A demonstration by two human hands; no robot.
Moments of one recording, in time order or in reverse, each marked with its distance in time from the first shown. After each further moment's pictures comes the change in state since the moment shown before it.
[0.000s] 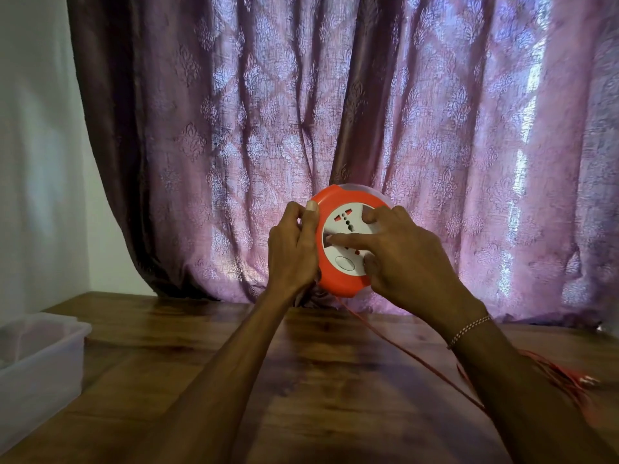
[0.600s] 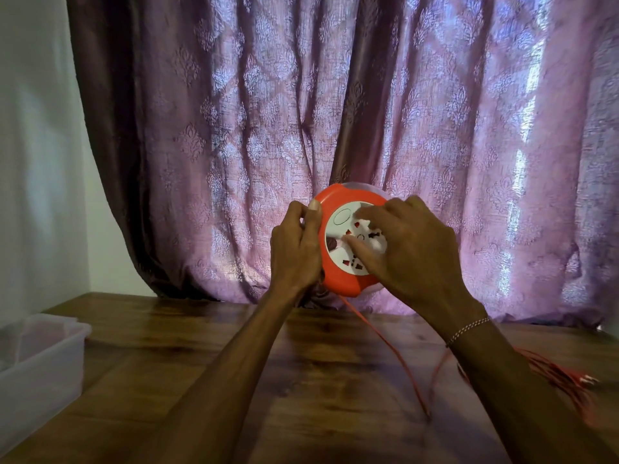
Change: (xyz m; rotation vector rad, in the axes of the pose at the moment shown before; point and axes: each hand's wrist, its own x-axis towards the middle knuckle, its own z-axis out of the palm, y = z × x) left_hand -0.001 0.003 0.002 -0.008 -0.003 0.014; right_hand 0.004 -0.003 0.001 0.088 0.311 0.125
